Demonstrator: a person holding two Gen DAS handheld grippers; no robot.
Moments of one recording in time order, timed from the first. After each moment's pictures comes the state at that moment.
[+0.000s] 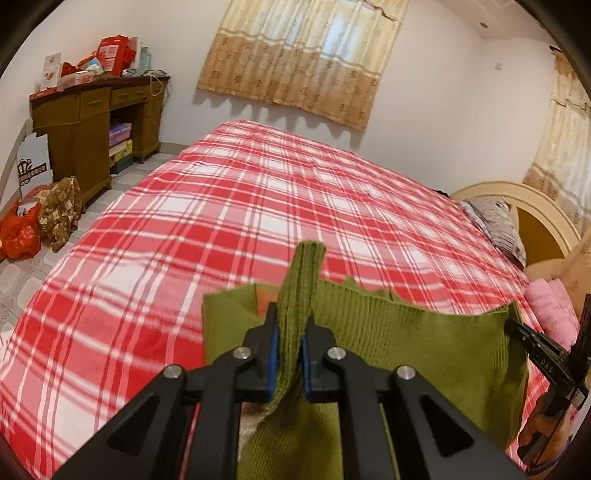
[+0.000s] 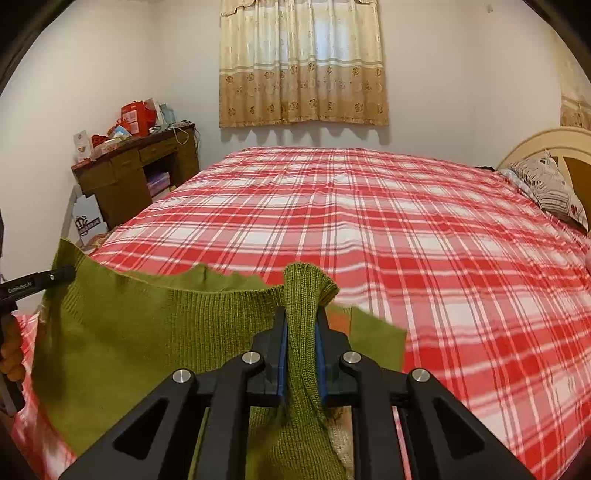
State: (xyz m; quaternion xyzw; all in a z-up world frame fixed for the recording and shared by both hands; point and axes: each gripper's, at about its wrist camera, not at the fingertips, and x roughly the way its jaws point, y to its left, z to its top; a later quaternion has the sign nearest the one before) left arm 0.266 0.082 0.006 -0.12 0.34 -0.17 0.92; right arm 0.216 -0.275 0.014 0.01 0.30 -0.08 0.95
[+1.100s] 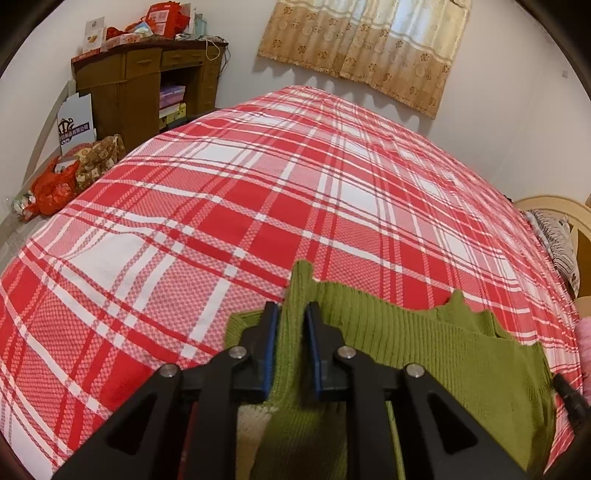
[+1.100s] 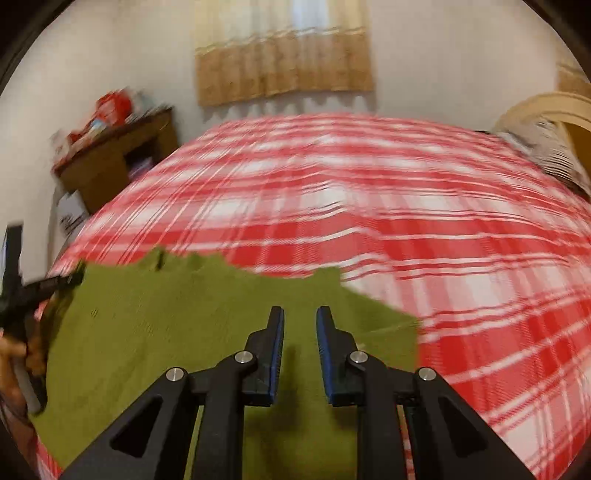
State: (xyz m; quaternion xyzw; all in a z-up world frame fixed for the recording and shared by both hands) left arm 0.339 0.072 -0.067 -0.13 0.40 -0.06 0.90; right arm 0.262 -0.295 -0.053 0.03 0.38 -0.08 0.92
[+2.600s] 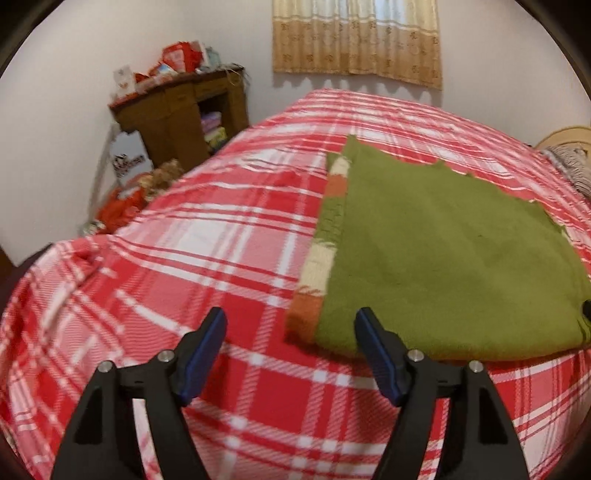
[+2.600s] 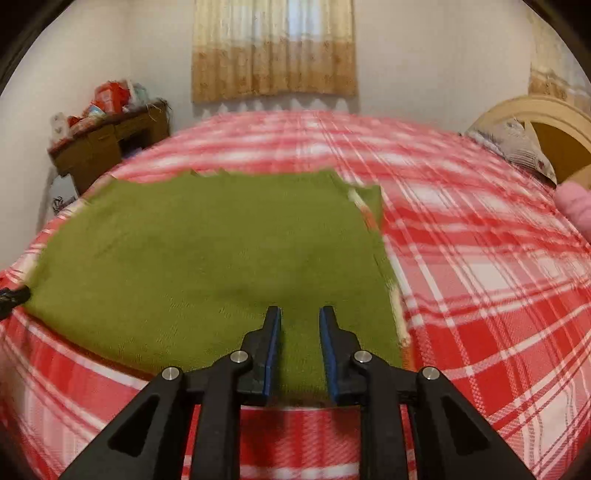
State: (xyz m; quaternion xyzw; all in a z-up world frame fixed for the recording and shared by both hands) left arm 0.132 0.100 -0.058 0.01 0.38 0.03 0.92; right arm 0.091 -0.225 -0.064 0.04 0.31 -0.09 0.95
